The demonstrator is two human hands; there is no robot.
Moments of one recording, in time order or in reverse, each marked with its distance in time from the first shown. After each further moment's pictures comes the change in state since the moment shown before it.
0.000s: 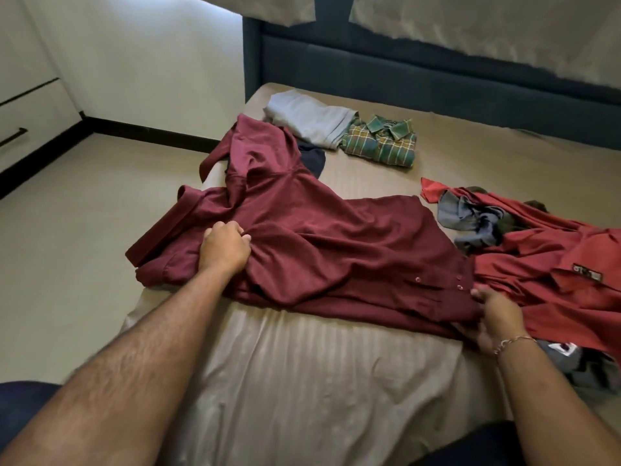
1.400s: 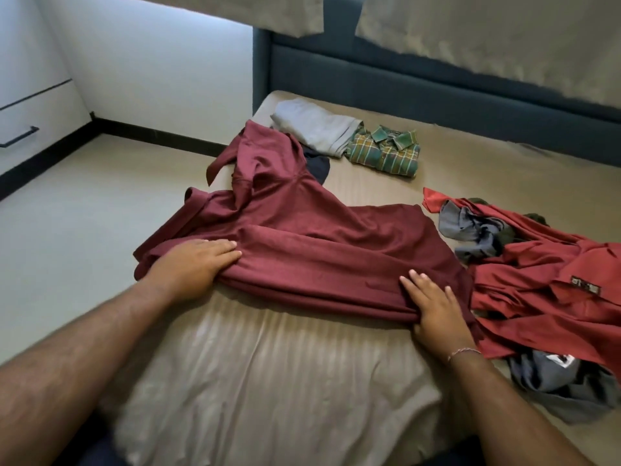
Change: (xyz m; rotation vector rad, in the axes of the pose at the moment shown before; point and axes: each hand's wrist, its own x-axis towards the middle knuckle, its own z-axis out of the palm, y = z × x) left_hand -0.029 -0.072 -0.060 0.583 -0.157 0.801; right_hand 0.000 0.035 0.036 -1.483 -0.211 -0.969
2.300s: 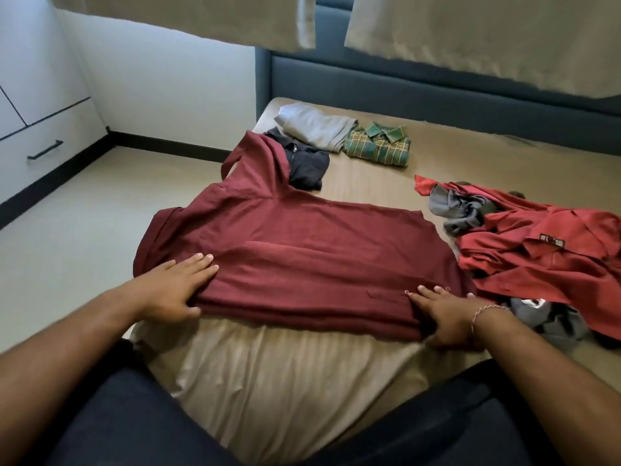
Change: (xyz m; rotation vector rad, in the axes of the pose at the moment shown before) left_hand -0.125 0.018 -0.028 -0.119 -0.432 -0.130; right_hand -0.083 -0.027 -0.060 -0.253 -0.639 -0.015
